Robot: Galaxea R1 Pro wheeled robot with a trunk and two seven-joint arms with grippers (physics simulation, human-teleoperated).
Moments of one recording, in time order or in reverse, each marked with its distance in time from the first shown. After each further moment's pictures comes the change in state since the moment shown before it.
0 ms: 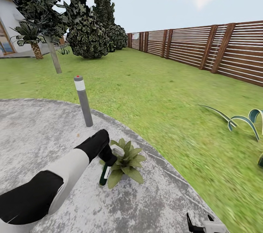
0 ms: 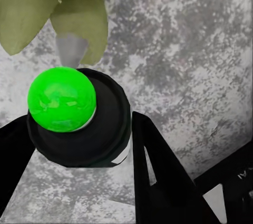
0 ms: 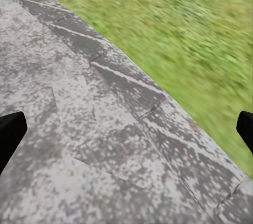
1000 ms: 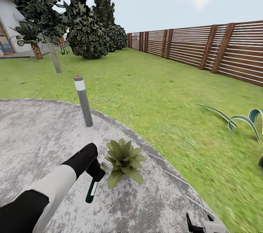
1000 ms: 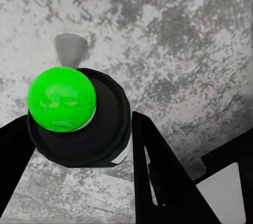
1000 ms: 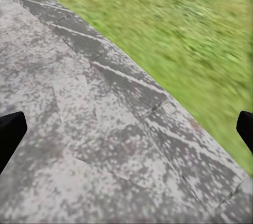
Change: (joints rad) left arm 0.153 0.114 0.005 -0.071 0.002 -0.001 0.002; right arm 0.000 0.003 -0.001 0.001 -0.001 0.000 0.000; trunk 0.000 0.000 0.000
